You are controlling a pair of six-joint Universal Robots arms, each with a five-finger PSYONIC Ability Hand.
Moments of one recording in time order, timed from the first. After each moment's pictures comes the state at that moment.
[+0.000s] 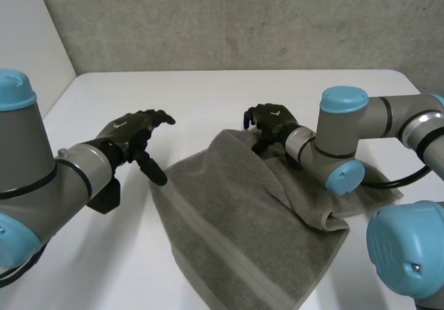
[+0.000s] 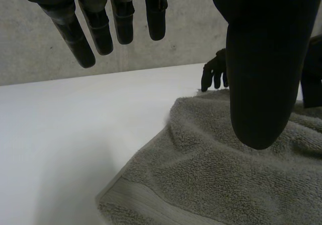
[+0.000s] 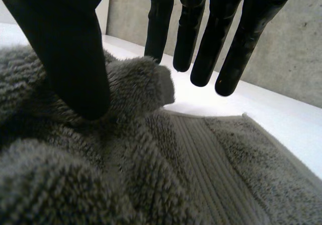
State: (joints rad) left arm 4.32 -1.83 -1.55 3.04 -1.44 2.98; right arm 2.02 -0.38 0.49 0.12 1.24 3.09; left_hand 0.27 0.27 0.26 0.27 0.09; right_hand 0.60 0.71 0.71 0.70 0.49
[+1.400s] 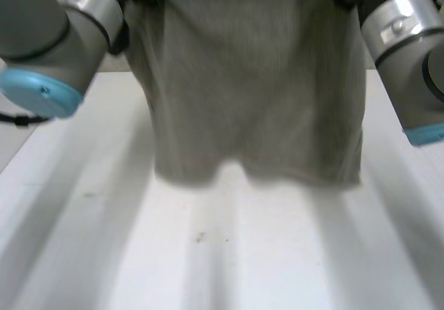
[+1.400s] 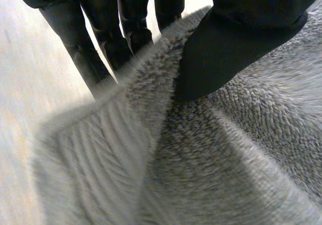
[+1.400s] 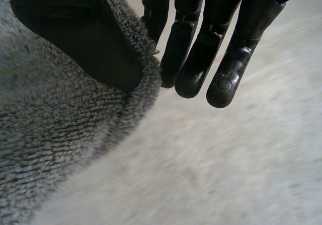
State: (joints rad) left arm 4.24 -2.12 -0.61 3.07 -1.53 3.14; right arm 1.97 -1.28 1.17 -0.46 1.38 2.41; left_hand 1.18 1.21 1.21 1.21 1.03; right_hand 0.95 1.17 1.18 1.19 0.97
